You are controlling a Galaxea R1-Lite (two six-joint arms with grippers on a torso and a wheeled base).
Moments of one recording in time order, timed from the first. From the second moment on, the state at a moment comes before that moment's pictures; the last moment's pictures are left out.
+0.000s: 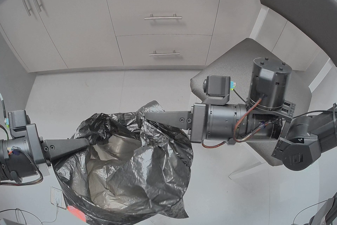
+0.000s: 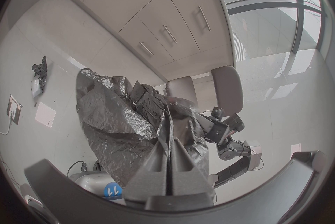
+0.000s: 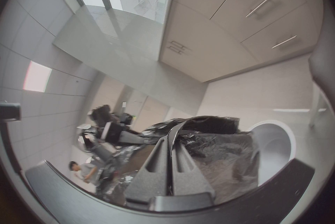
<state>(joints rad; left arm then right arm) -0.51 1.02 -0.58 -0.16 -0.30 -0.89 0.78 1.82 -0.95 -0.85 0.56 0.58</state>
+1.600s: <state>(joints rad) -0.56 1.26 -0.52 -0.26 -0.33 -0.93 0.97 1.68 -1.14 -0.23 0.06 0.45</state>
